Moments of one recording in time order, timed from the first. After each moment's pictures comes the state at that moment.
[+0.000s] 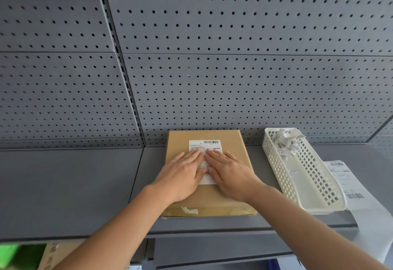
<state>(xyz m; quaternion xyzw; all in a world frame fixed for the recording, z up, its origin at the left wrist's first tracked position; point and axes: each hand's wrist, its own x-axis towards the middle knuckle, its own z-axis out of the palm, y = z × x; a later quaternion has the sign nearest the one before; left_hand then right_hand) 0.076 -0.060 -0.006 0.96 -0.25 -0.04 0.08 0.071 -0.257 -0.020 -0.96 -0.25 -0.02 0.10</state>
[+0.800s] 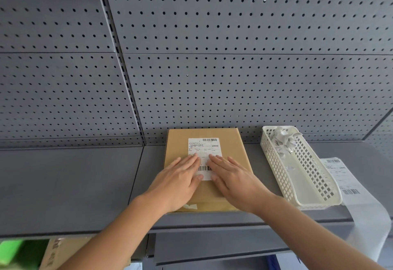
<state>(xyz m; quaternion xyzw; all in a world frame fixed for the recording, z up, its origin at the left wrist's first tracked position) 0.043 -0.052 0.000 0.96 -0.25 -0.03 0.10 0.037 -0.268 -0.016 -0.96 -0.26 -0.04 0.12</state>
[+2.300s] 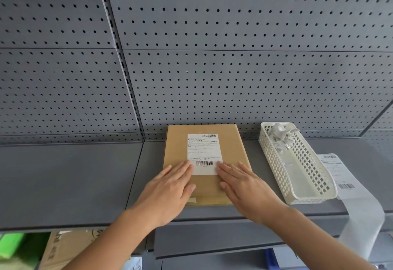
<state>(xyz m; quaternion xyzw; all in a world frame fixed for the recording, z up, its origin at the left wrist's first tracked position) 0.002 -0.035 0.000 0.97 -0.24 -0.06 0.06 0.002 -0.289 -0.025 -0.97 -0.24 -0.06 0.09</state>
